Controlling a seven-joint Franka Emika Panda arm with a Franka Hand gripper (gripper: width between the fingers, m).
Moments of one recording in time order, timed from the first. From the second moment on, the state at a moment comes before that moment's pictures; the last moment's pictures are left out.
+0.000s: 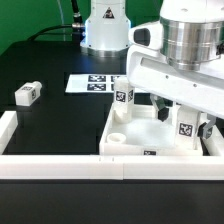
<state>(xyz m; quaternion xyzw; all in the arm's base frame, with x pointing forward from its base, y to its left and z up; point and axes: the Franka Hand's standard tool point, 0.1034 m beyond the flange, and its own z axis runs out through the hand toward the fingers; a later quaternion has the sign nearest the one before) 0.675 0.070 0.066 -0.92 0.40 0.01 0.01</state>
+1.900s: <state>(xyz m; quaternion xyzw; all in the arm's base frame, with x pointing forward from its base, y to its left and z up) 0.598 -0.040 0.129 -0.98 0.20 -0.01 0.03</state>
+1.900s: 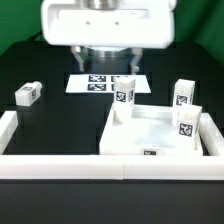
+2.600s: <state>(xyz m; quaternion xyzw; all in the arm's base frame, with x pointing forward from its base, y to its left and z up) 0.580 -0.059 0.121 -0.99 0.14 -0.01 0.03</state>
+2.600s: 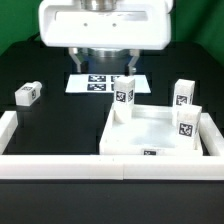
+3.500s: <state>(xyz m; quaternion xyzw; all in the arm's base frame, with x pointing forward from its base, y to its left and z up) 0.524 -0.132 0.098 -1.00 0.08 -0.01 0.01</state>
